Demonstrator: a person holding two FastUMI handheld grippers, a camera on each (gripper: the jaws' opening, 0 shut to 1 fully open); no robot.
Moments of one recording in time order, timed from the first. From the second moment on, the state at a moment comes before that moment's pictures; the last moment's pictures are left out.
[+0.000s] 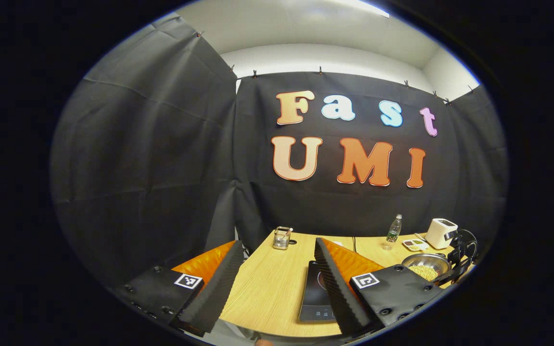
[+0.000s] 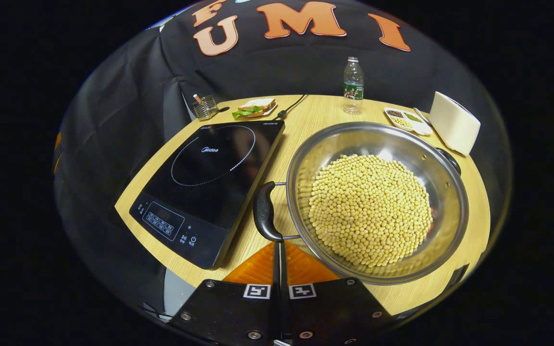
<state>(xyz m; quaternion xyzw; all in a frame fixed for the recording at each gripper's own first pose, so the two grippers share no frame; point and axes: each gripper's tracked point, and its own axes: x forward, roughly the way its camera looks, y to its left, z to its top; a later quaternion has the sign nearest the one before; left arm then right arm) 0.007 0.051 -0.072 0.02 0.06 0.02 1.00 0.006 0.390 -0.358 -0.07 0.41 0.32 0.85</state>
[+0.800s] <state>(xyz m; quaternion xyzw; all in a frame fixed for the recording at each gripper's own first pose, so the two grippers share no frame) 0.026 0.062 -0.091 0.00 0.08 0.03 1.00 0.030 0.425 -0.354 -0.04 0.41 0.34 0.85</state>
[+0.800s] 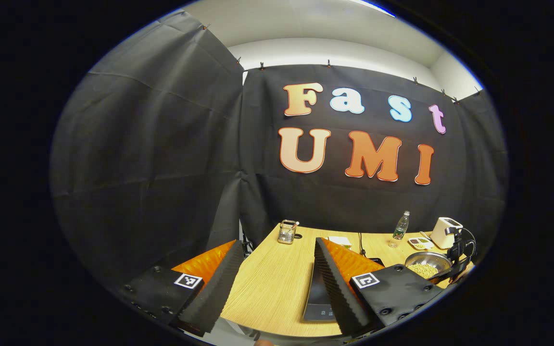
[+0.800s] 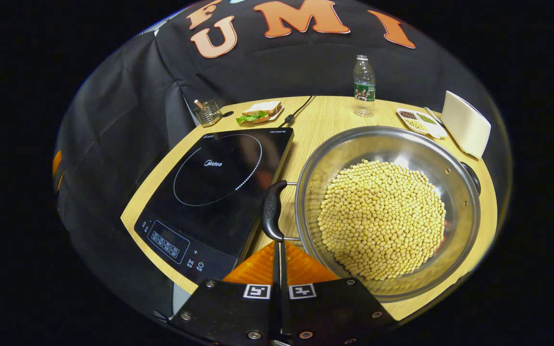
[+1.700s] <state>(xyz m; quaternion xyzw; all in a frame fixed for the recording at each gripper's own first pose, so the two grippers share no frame) 0.025 0.067 -0.093 0.01 0.08 0.04 1.00 0.066 0.461 -0.339 0.00 0.38 0.35 0.85</state>
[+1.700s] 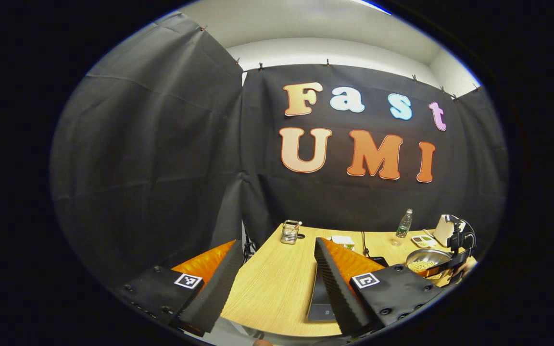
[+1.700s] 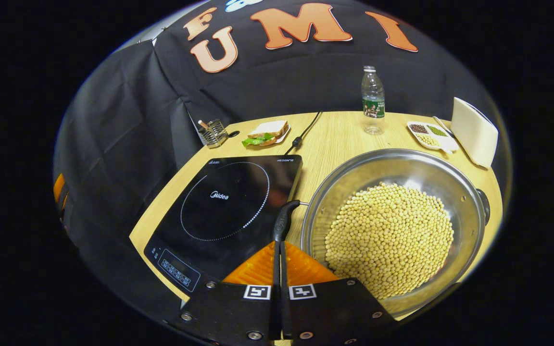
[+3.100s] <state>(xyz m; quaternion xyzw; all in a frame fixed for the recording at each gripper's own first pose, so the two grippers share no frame) 0.056 -0.067 -0.111 0.00 0.08 -0.07 0.99 0.112 0.307 -0.276 0.04 0.27 0.25 0.93</state>
